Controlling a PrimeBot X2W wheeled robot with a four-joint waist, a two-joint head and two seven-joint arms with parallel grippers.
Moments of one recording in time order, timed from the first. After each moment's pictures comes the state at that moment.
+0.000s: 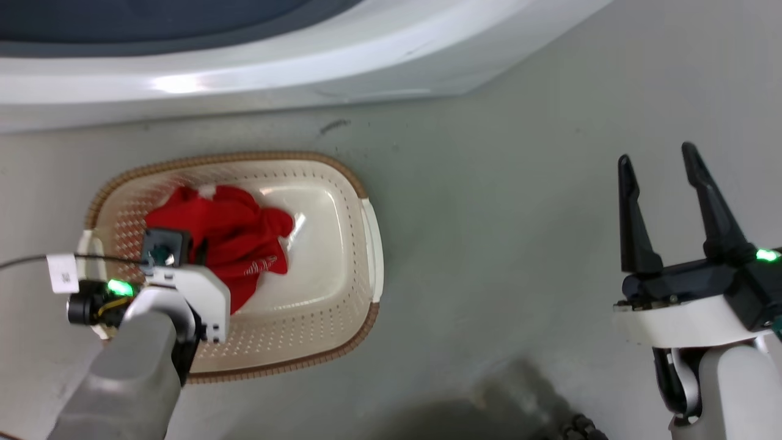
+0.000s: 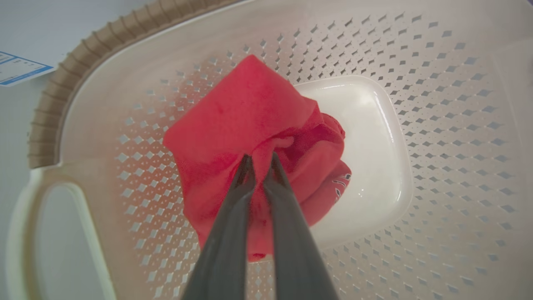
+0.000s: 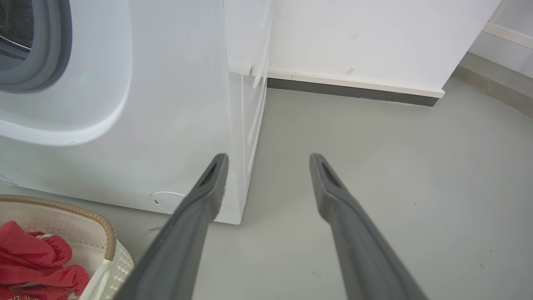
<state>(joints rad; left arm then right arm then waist) -0.69 0.34 -0.59 1.09 -0.51 0.01 -0.25 -0.21 -0.05 0.01 -0.07 0.00 0.13 -0.26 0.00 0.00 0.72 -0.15</state>
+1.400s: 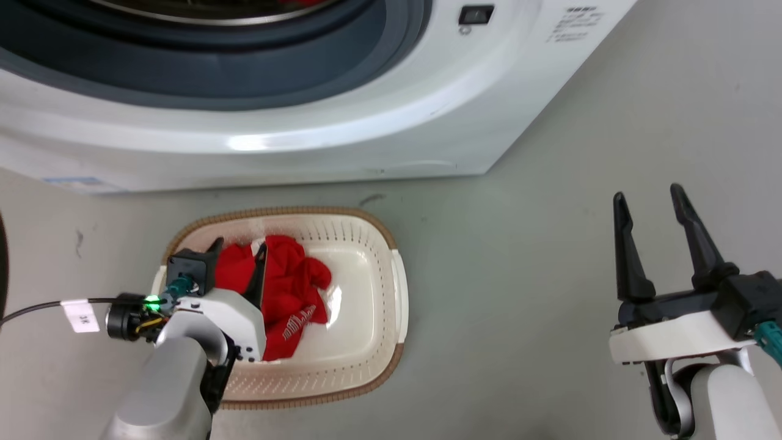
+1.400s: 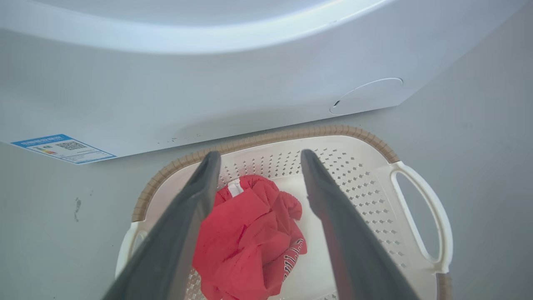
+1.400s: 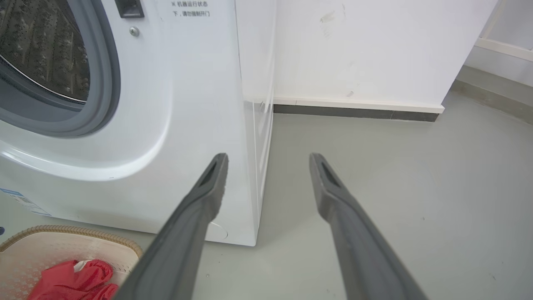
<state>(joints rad) -0.52 0.28 -0.38 0.81 -0.37 -0.03 -0.26 -0.18 -0.05 -0.02 0.03 0.03 0.13 -0.26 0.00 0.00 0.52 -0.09</state>
